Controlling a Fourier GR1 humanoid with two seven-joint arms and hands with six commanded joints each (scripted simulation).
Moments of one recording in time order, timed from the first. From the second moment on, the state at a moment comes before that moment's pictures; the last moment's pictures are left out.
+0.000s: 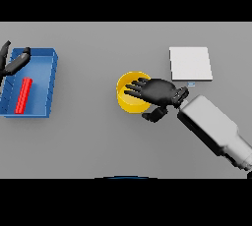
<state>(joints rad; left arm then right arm) -0.56 0.88 -0.63 -1.13 0.45 0.31 0.35 -0.62 -0.40 0.68 -1.27 0.91 0.43 -0.22</state>
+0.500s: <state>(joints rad) -0.56 0.91 -0.61 -1.16 0.46 0.31 0.34 -0.69 -0.34 0.71 -1.17 0.91 0.50 -0.17</state>
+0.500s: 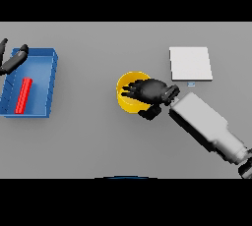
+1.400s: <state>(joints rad) -0.55 0.92 -0.62 -1.16 0.47 0.29 0.35 -0.69 -0.38 0.71 -1.18 0.88 0.47 -0.23</state>
